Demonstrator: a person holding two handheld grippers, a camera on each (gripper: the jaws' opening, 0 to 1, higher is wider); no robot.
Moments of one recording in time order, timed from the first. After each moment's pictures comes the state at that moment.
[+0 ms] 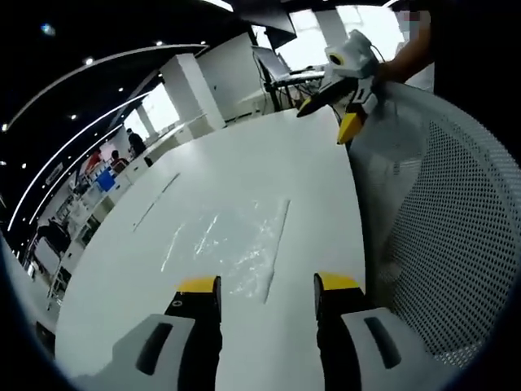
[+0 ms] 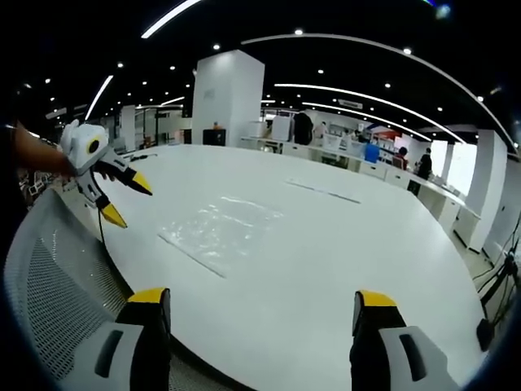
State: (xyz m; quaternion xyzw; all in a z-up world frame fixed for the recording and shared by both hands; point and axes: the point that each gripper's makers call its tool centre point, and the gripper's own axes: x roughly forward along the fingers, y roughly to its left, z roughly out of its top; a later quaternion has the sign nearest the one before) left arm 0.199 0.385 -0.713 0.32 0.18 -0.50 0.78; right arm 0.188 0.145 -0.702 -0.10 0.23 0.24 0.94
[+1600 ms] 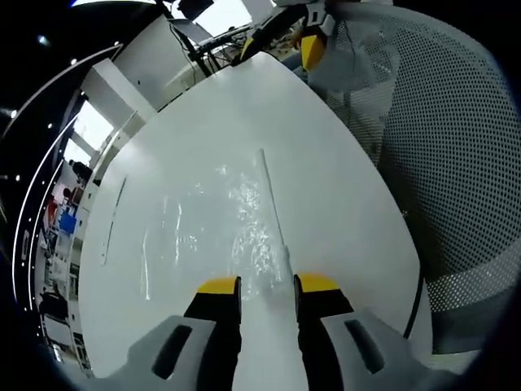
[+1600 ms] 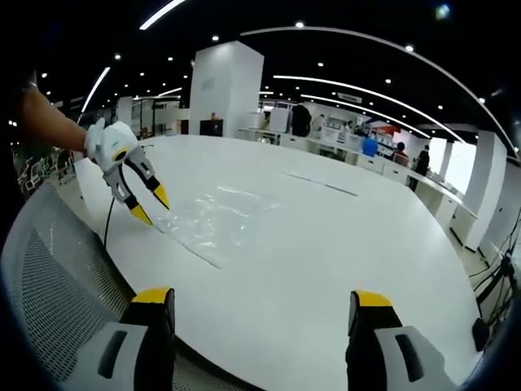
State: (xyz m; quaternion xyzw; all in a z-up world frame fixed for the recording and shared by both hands) left arm 0.234 0.376 -0.762 0.46 0.20 -0.57 0.64; right arm 0.186 0.139 -0.710 -0.12 0.26 0.23 0.93
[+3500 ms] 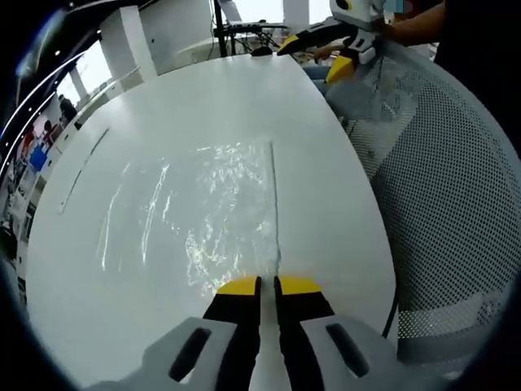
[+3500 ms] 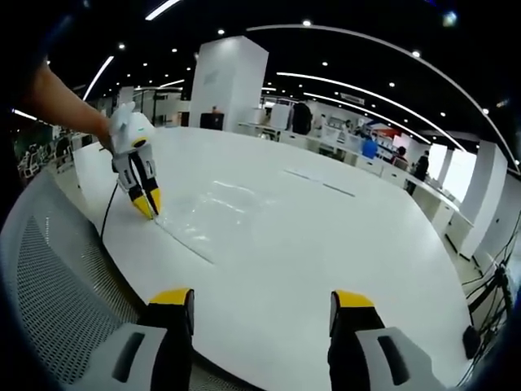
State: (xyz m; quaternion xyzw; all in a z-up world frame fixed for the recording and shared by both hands) left arm 0.231 0.375 -0.776 0.34 0.34 -0.59 0.65; right arm 0.185 0.137 -0.709 -0.14 0.26 0.22 0.93
